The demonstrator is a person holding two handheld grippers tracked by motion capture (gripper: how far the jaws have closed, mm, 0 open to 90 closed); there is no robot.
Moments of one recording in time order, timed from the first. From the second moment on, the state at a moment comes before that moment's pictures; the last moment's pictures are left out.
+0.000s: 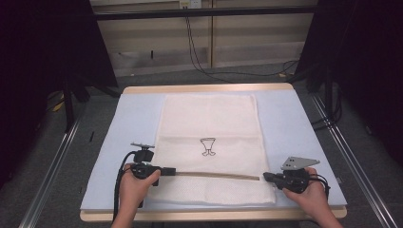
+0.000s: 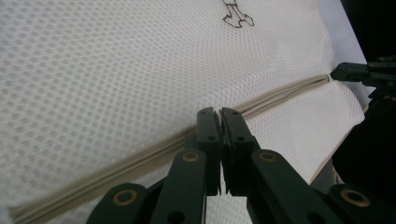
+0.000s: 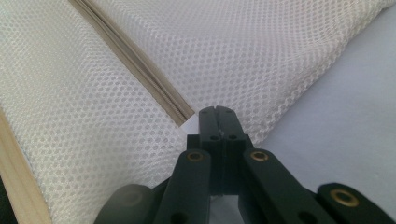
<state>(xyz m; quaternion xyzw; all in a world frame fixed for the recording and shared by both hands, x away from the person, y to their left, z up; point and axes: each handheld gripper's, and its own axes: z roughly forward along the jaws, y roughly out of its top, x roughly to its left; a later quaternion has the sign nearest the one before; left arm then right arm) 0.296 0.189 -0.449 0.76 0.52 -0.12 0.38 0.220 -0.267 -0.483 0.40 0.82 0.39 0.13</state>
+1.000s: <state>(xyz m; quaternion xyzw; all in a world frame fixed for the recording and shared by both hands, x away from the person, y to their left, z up) 0.293 0.252 -0.449 0.73 0.57 -0.08 0.37 0.220 -0.267 -0.483 0.40 0.82 0.39 0.13</state>
